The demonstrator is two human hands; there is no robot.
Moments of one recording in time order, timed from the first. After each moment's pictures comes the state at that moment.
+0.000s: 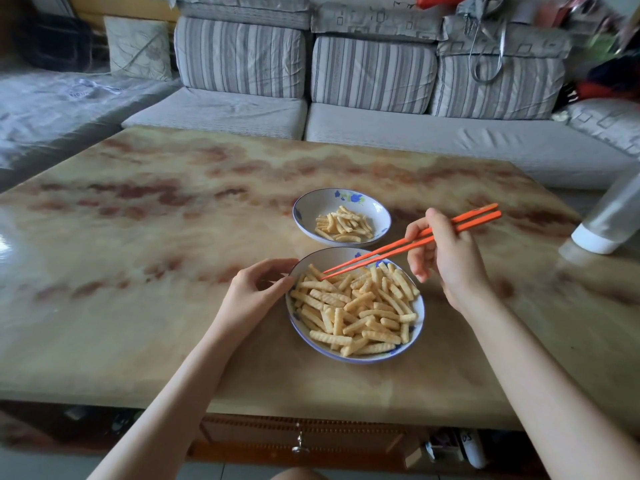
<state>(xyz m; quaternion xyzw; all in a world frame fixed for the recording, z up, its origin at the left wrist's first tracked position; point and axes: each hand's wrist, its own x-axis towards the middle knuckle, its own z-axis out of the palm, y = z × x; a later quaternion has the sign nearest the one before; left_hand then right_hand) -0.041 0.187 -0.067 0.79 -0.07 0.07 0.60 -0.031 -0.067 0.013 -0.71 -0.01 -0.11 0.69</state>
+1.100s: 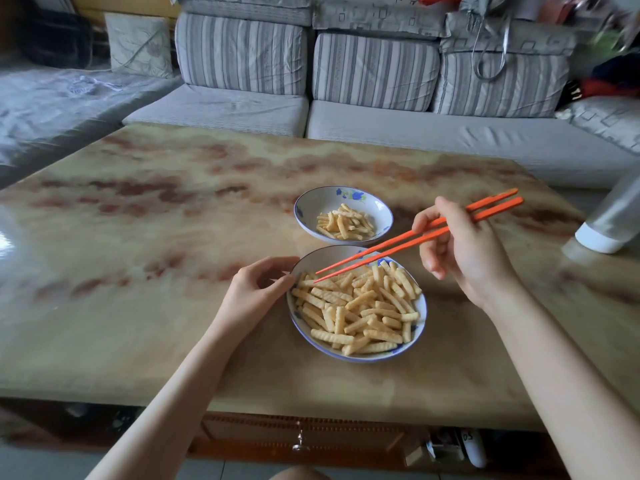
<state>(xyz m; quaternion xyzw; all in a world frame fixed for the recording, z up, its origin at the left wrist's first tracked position) -0.040 0.189 -0.068 0.80 -0.06 0.07 0.59 -0.042 -0.072 0.035 -0.73 -0.06 -0.07 0.68</state>
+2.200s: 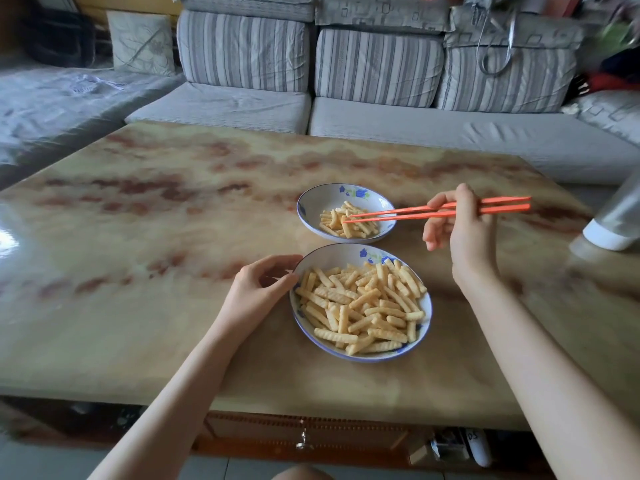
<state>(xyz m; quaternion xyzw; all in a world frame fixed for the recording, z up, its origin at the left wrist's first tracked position) -0.040 0.189 -0.067 0.80 -0.07 0.07 0.59 -0.006 -0.072 0.016 -0.69 0.03 -0.23 0.69</state>
